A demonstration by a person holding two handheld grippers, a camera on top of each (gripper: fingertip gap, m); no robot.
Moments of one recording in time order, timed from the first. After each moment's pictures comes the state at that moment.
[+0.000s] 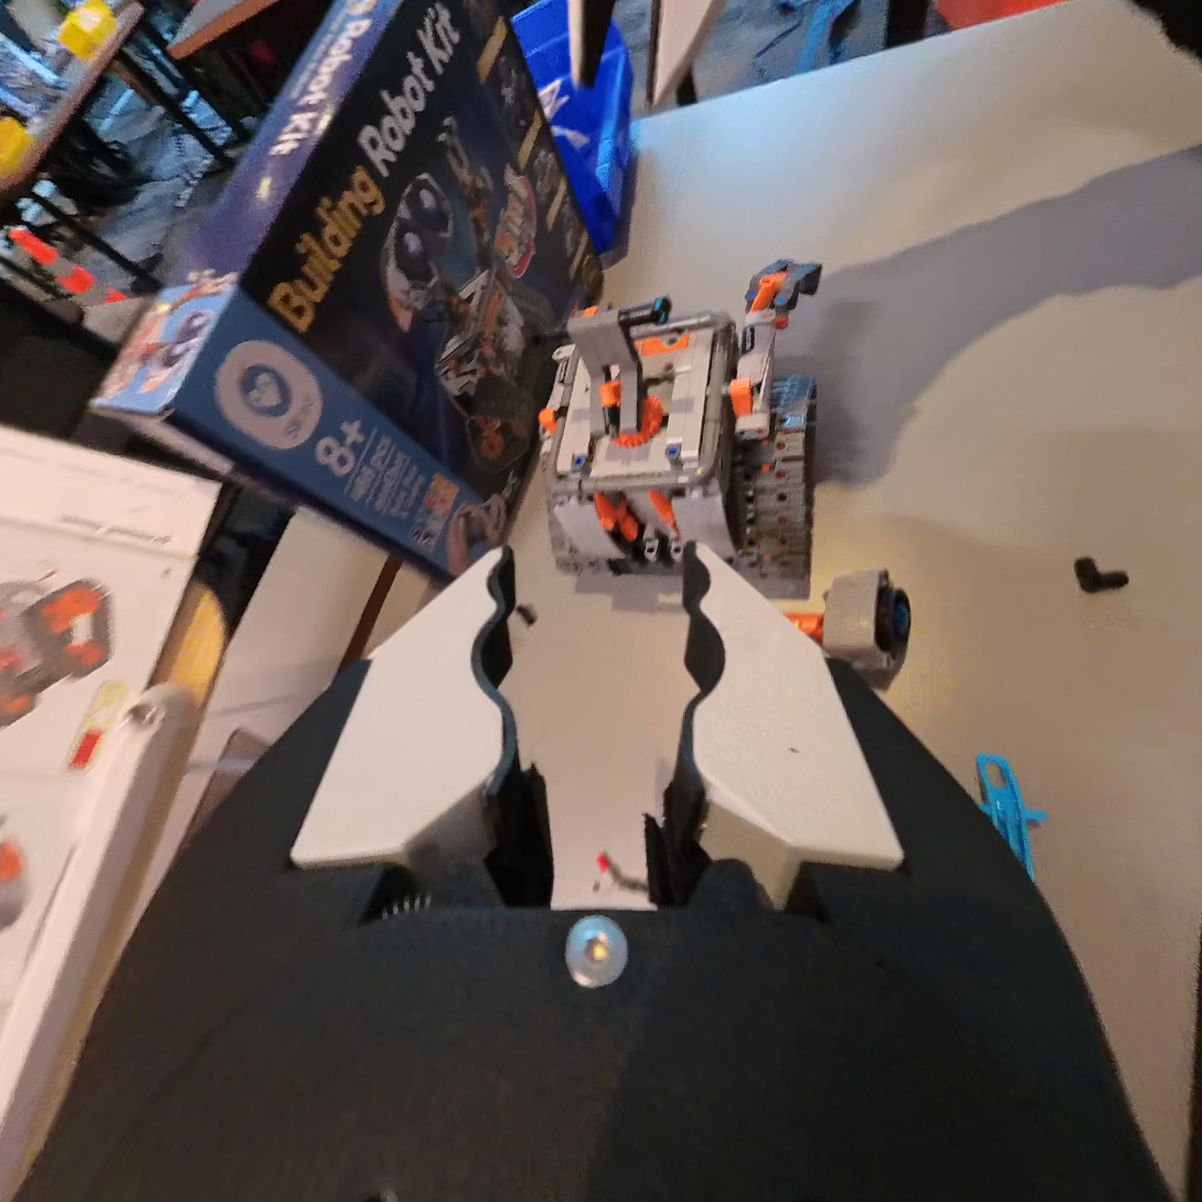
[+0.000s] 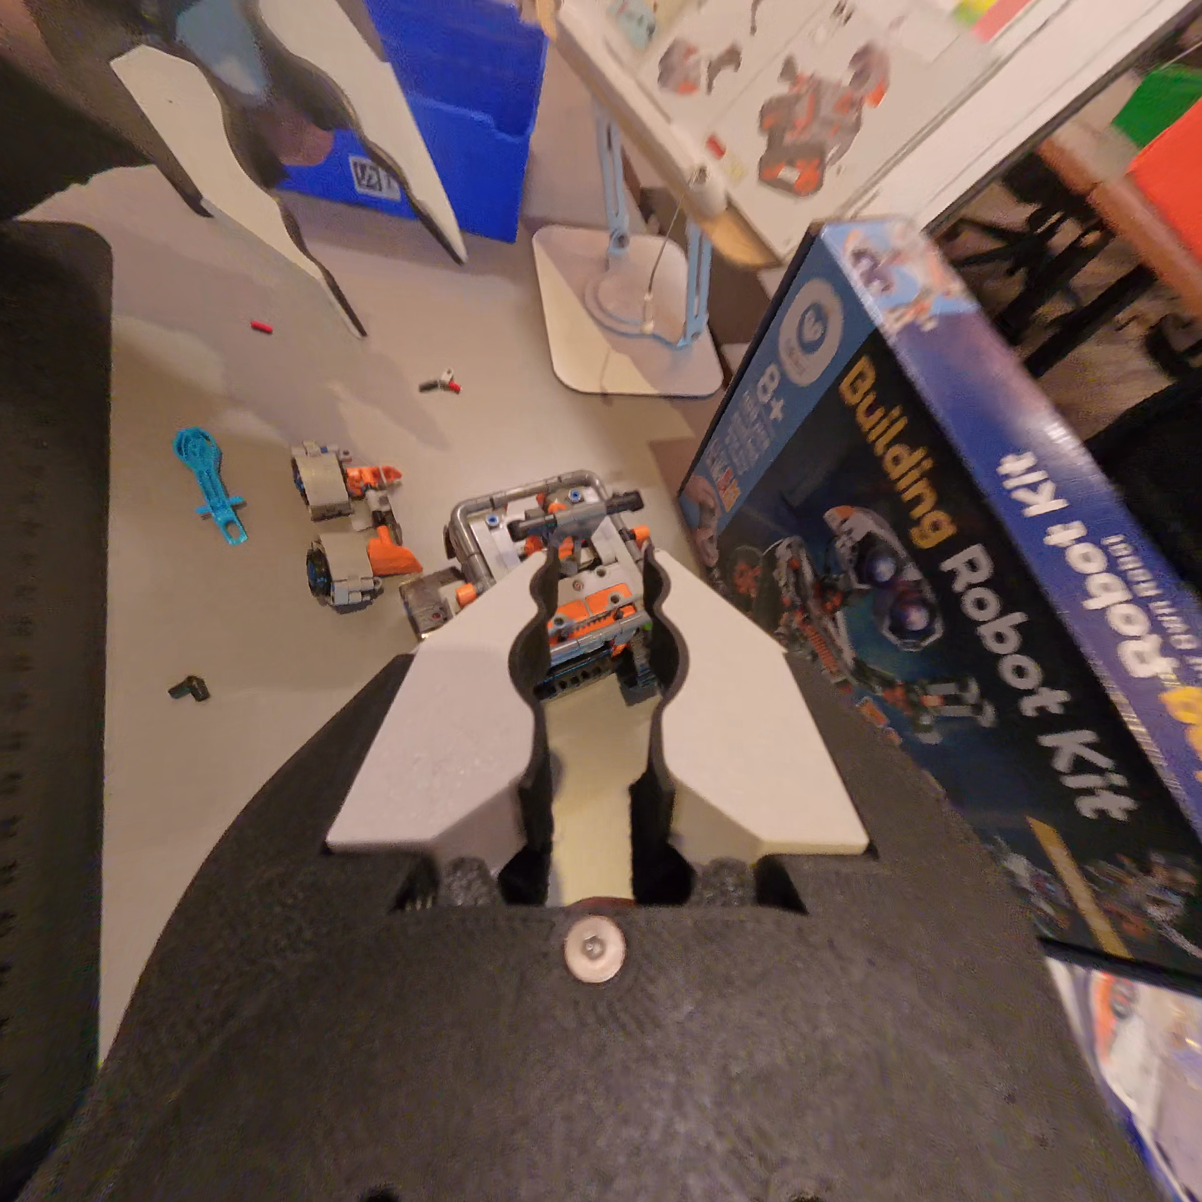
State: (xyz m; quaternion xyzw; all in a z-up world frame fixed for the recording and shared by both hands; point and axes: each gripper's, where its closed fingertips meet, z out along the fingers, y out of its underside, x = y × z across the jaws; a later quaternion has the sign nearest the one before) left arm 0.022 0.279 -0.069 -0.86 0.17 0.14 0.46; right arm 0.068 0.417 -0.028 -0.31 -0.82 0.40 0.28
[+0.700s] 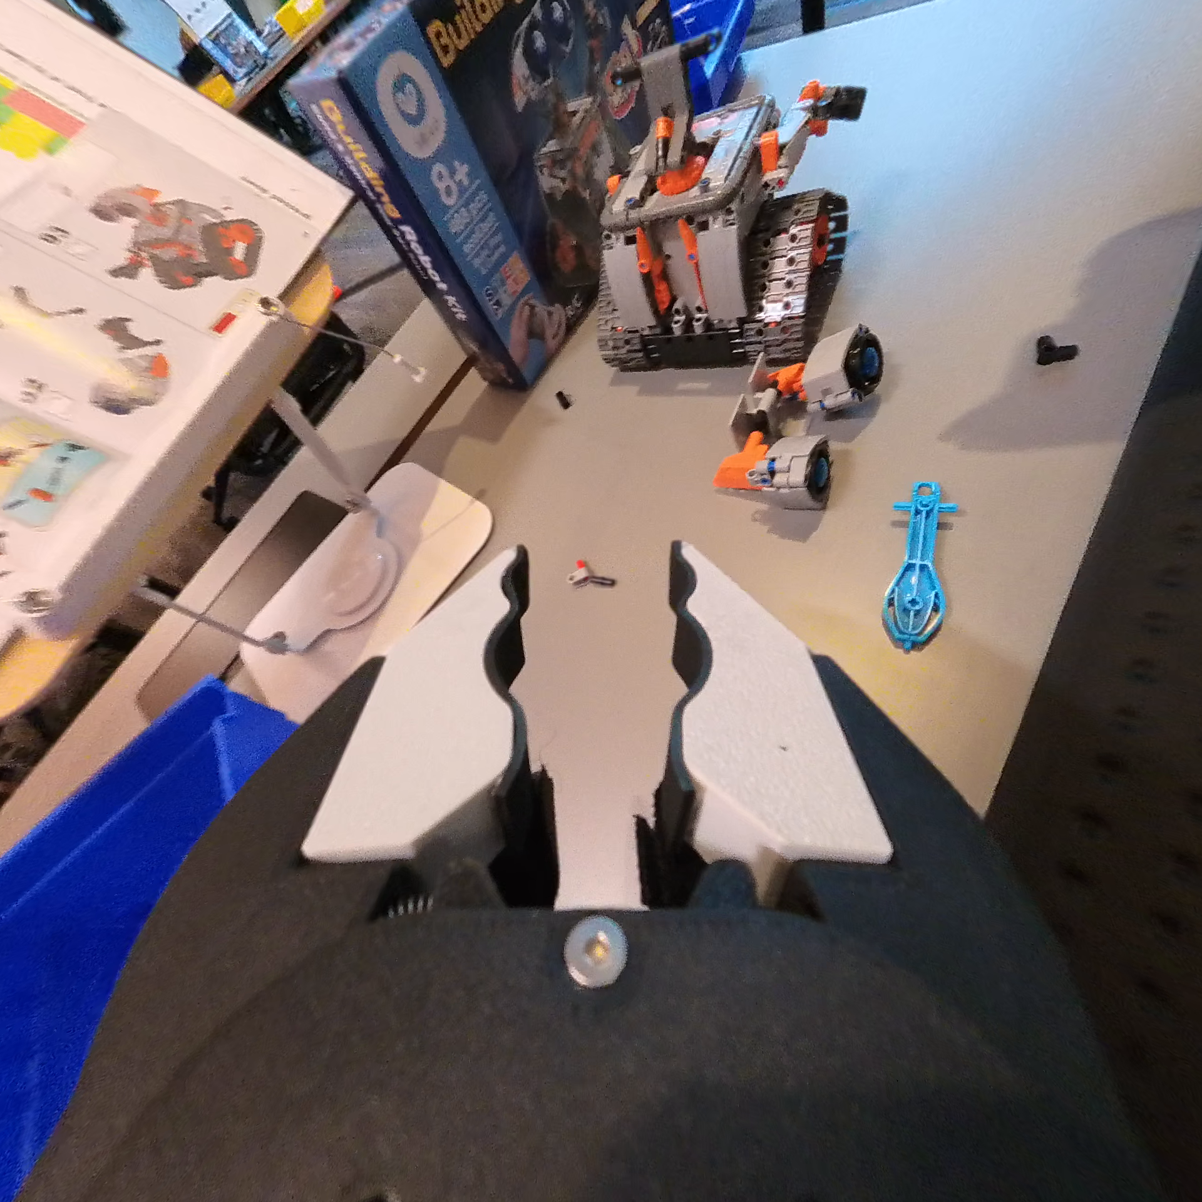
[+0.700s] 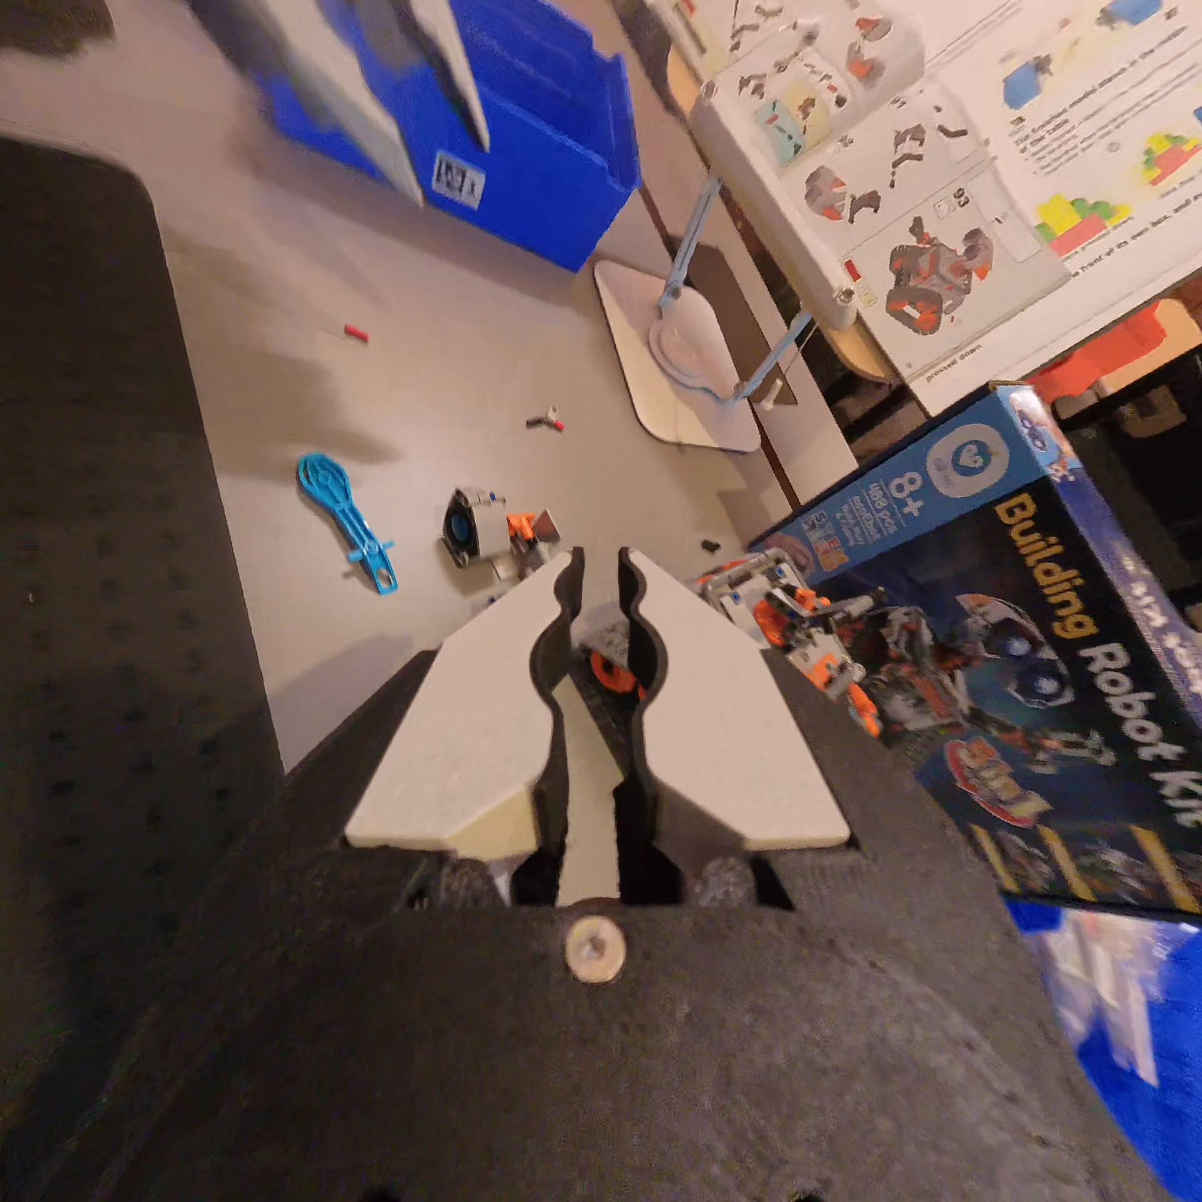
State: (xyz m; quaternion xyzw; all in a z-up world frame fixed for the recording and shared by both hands) left arm 0.010 0.096 -0.096 -0.85 0.08 0.18 0.50; right arm 0.149 0.269 -0.052 -0.28 -0.81 0.33 0.40
